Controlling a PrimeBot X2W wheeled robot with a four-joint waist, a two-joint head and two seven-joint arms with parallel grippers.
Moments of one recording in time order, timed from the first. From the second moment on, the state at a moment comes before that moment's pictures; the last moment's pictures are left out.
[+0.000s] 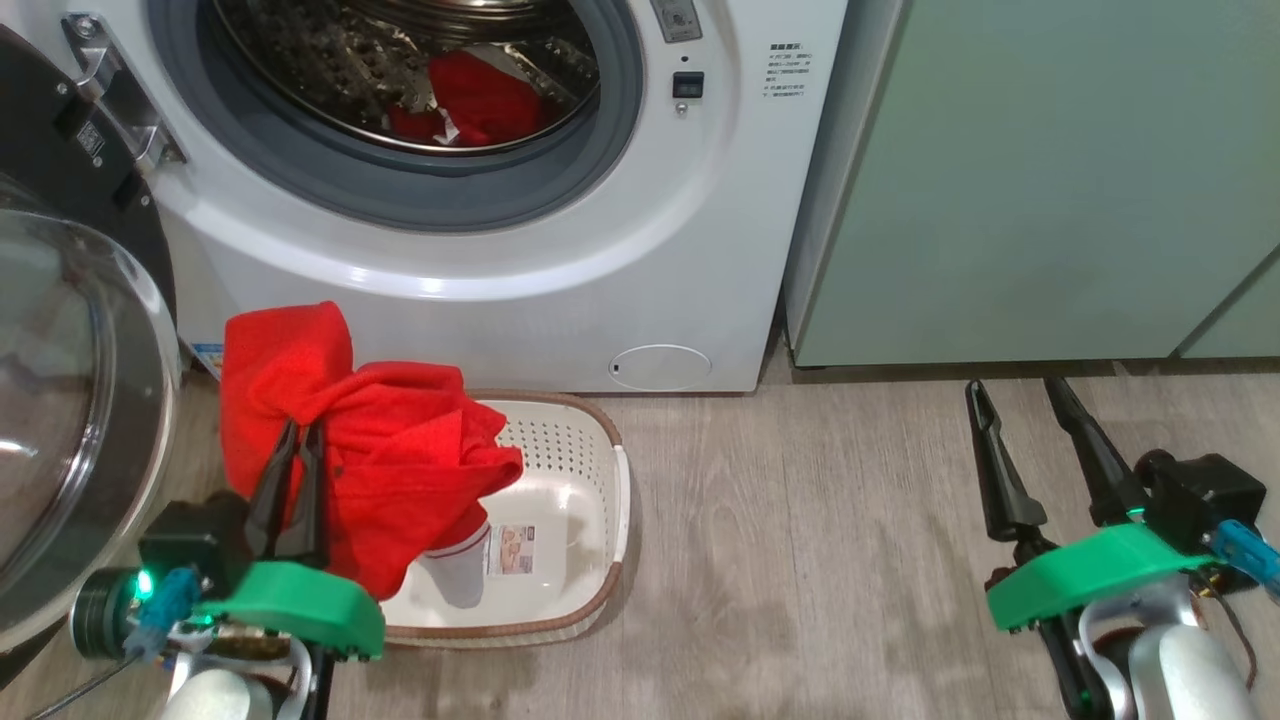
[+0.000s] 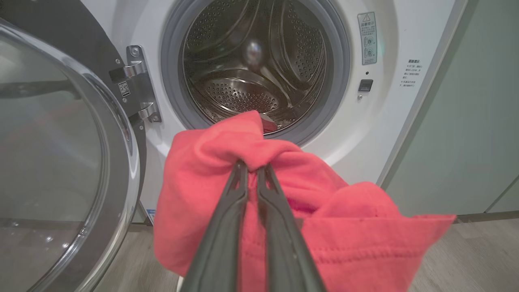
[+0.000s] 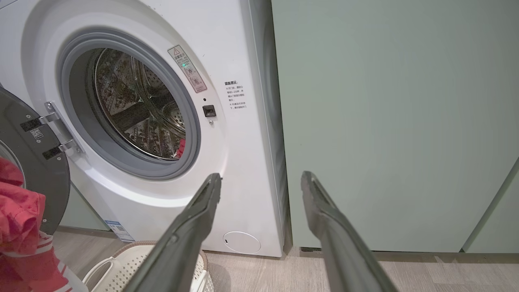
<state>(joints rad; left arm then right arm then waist) -0.01 0.30 -0.26 -0.03 -0.38 0.24 -0.18 0.00 -0.05 -0.03 0.02 0.24 0.13 -0.09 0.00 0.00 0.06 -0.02</state>
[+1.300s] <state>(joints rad) -0.28 0.31 -0.29 0.08 -0.39 0.18 -0.20 -0.08 -0.05 -0.05 -0.07 0.20 0.13 -0.07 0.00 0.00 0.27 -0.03</state>
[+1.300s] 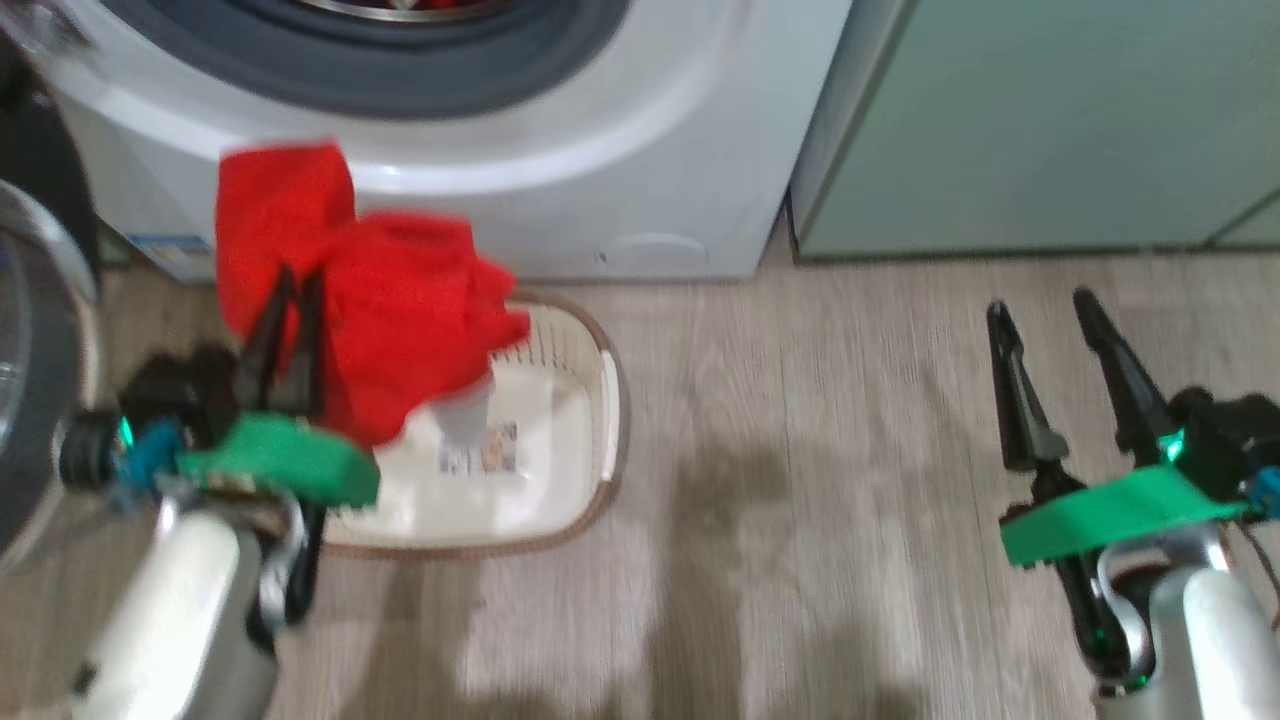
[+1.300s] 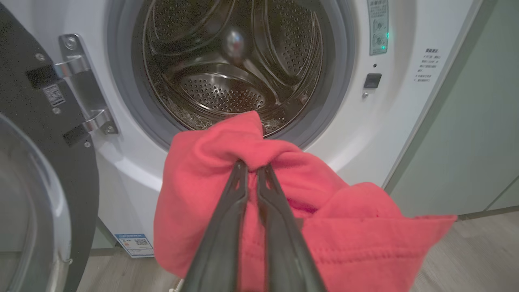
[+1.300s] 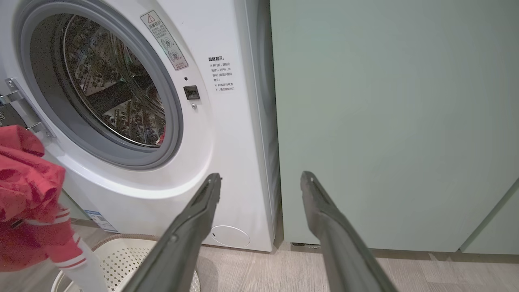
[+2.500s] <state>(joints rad) -1.41 0.64 -0.32 0.69 -0.34 -0.07 0.37 -0.33 -0.05 0.18 0.06 0.42 0.13 -0.25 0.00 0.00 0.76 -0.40</state>
